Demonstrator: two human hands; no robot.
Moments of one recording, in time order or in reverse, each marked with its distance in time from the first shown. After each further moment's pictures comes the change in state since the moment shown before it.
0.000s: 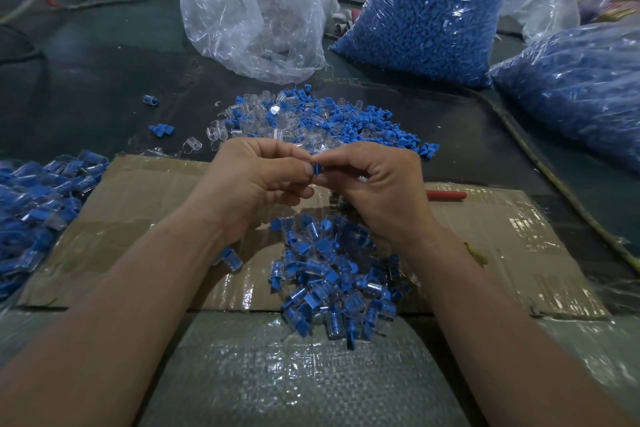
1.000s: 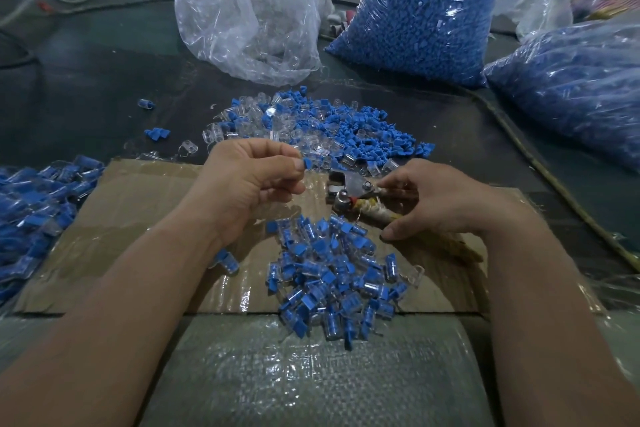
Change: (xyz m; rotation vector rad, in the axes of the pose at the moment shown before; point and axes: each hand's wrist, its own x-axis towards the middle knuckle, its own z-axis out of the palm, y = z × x) left_hand 0.003 -0.003 -0.002 -0.038 0.047 0.014; right_hand 0.002 0.024 -0.070 -0.521 -0.625 0.609
